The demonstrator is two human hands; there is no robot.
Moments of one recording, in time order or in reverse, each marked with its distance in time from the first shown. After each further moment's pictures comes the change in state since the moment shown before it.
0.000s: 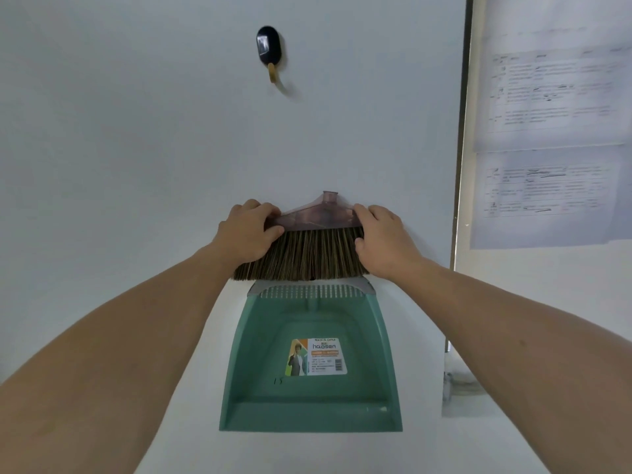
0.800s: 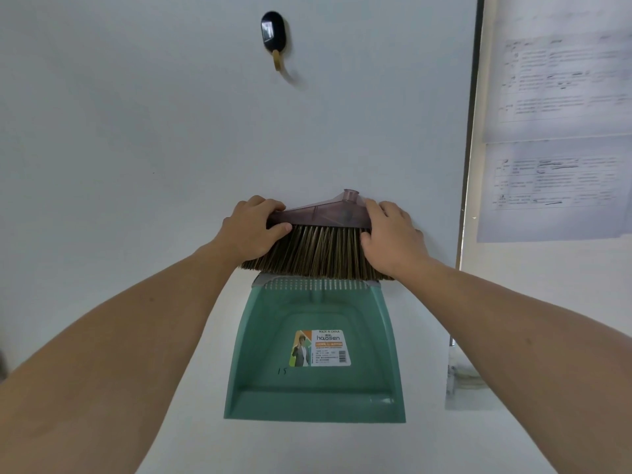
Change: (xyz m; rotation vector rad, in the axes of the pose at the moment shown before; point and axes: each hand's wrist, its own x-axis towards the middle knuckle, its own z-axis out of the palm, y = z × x) left_hand -0.006 -0.011 0.006 -0.074 0.008 0.045; right_hand -0.009 0.000 0.004 -0.020 0.037 0.089
